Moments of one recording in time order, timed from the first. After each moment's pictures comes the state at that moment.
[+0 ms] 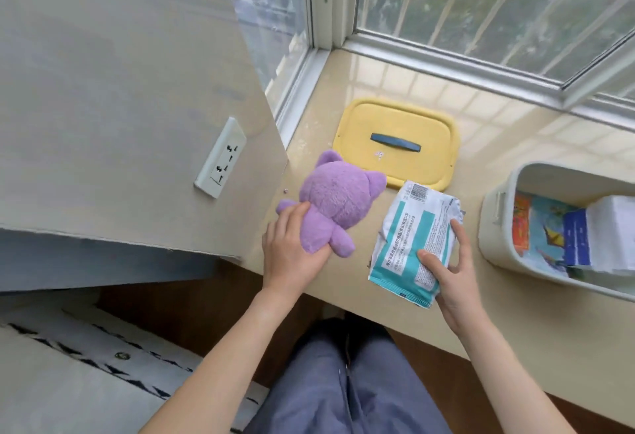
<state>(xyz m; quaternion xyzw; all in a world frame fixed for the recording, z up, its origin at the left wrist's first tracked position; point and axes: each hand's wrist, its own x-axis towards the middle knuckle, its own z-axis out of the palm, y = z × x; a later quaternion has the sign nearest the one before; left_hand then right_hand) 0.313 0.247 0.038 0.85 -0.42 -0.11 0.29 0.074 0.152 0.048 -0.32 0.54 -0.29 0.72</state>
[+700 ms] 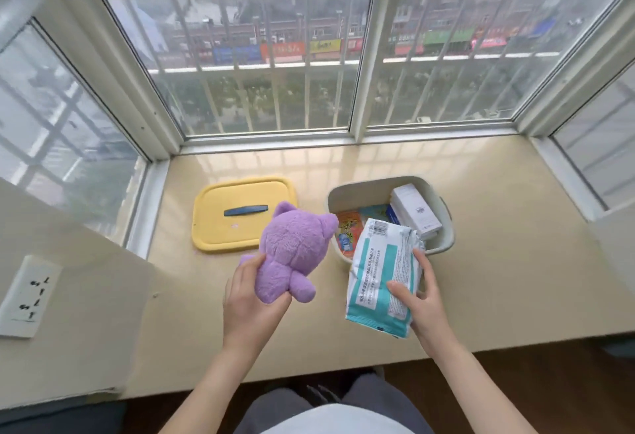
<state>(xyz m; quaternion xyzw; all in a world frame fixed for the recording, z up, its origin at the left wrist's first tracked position) 0.129 0.183 0.107 0.74 -0.50 -0.25 0.38 -0.153 0.161 0.105 -0.29 0.55 -0.46 0.63</state>
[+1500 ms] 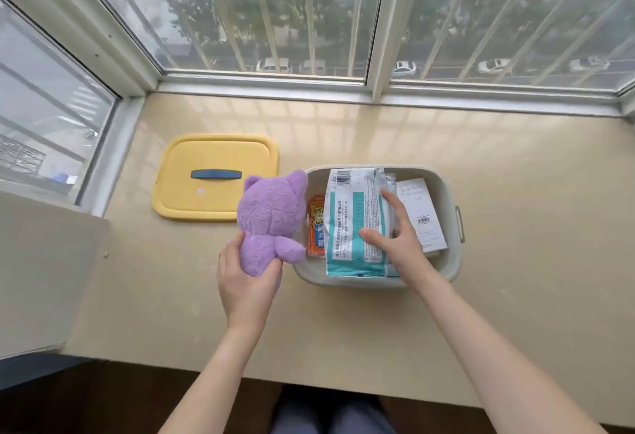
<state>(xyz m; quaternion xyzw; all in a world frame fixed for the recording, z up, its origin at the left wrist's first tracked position) -0.005 0.058 0.024 0.85 -0.25 -0.23 0.40 -0.228 -0.067 0.006 -0.44 0.51 -0.30 0.68</state>
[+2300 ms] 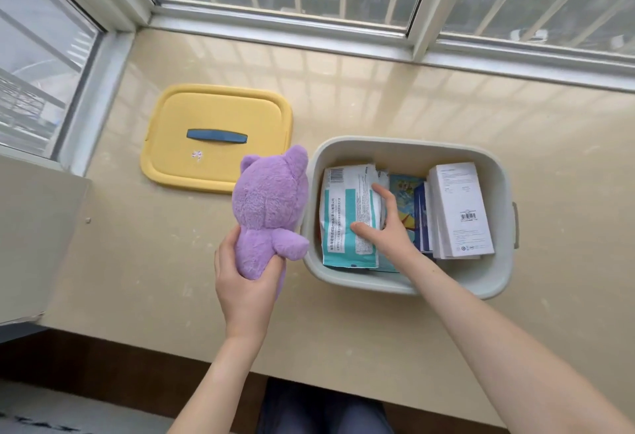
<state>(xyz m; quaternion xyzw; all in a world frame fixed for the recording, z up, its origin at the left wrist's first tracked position) 0.004 0.064 -0.030 0.84 -0.20 -0.23 0.45 -0.180 -0.089 -0.110 -0.50 0.55 -0.15 0.66</state>
